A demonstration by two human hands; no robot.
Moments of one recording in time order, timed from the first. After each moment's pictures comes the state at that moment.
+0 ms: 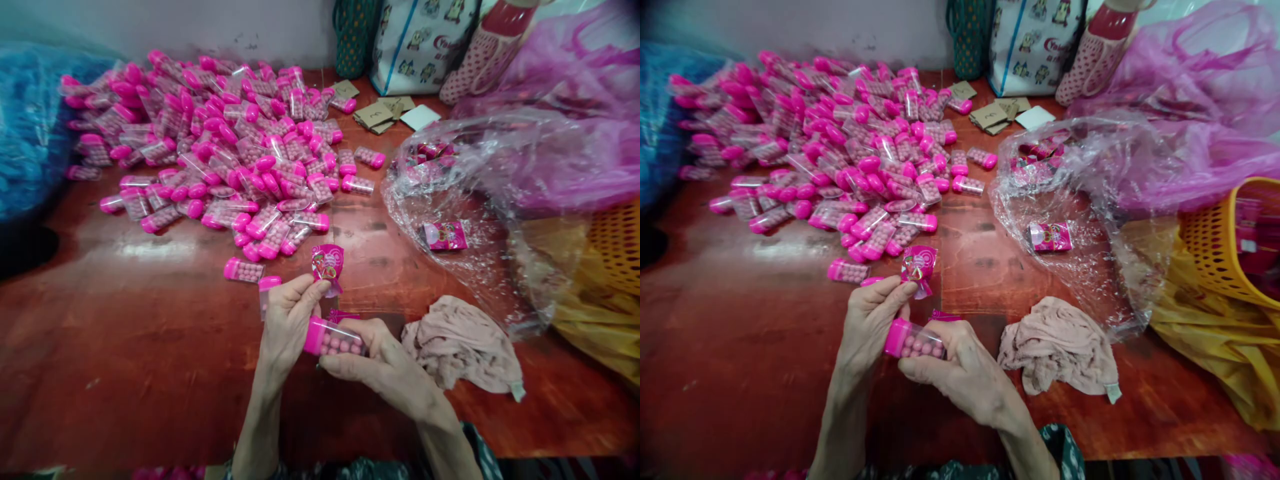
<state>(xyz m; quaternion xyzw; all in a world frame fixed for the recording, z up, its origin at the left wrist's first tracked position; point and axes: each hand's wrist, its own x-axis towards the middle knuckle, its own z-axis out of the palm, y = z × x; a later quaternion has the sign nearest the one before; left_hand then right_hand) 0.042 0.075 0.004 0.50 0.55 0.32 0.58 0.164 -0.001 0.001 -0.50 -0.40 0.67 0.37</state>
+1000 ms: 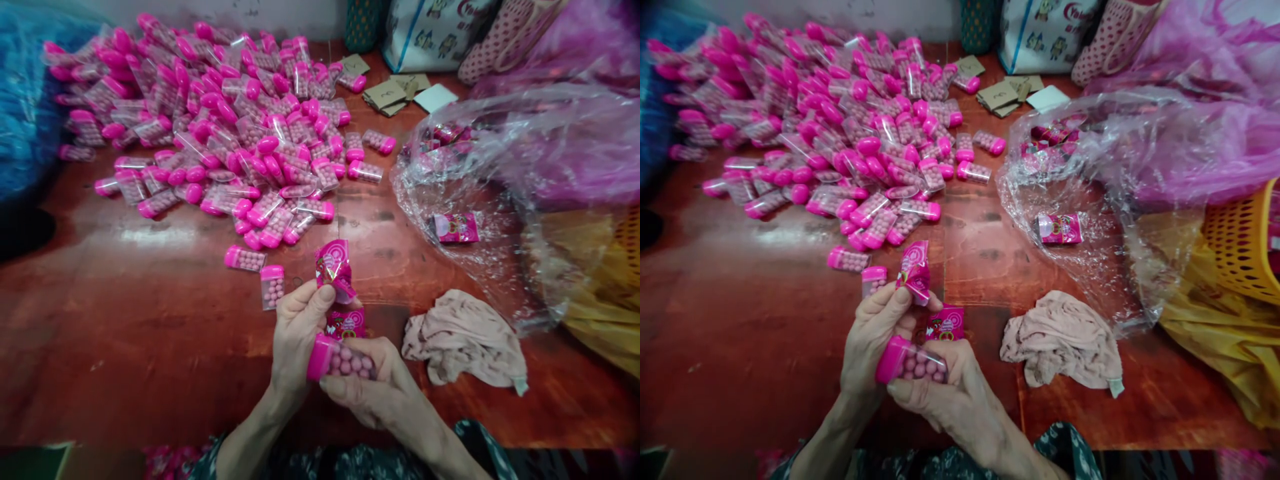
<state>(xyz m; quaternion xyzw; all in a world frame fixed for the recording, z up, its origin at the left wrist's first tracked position) 0.050 0.049 0.005 0.30 0.46 0.40 0.73 0.148 -0.023 0.012 -0.42 -0.19 0.80 0.39</state>
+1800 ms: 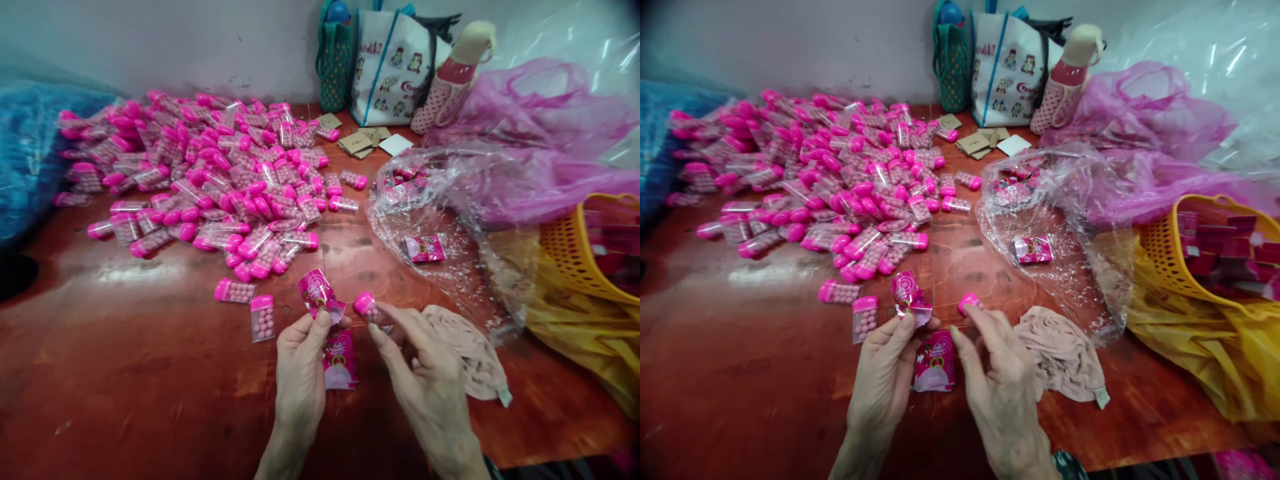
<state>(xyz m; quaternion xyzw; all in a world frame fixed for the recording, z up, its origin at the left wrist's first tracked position) 0.068 0.039 -0.001 0.21 0.46 0.45 0.74 0.182 -0.019 0.009 -0.74 -0.51 0.18 0.41</state>
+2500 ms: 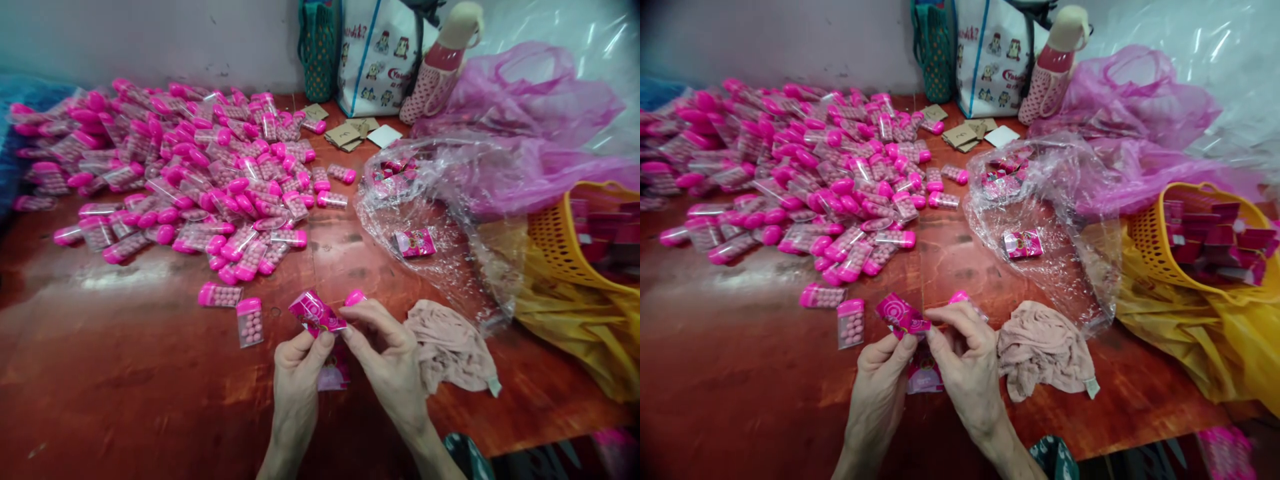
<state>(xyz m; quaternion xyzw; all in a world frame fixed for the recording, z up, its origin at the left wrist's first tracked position) 0.061 0.023 -0.020 0.31 0.47 0.40 0.73 0.170 -0.003 -0.006 -0.63 -0.39 0.36 0.57</state>
